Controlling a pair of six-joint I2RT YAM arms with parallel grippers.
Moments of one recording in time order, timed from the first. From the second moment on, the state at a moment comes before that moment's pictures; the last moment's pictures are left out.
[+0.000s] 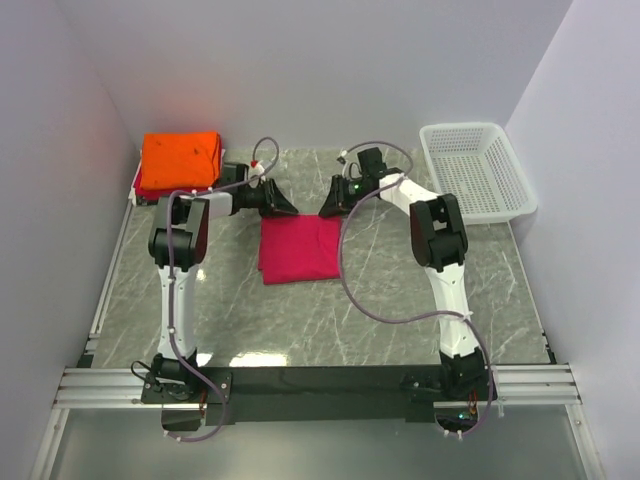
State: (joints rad) left arm -0.16 2.35 1.54 0.07 0.99 -0.63; right arm 0.32 2.44 1.91 -0.43 -0.82 0.36
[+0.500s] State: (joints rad) left arm -0.22 1.88 0.99 0.20 1.07 -0.65; right arm 0.45 2.00 1.32 -0.15 -0.97 0.49
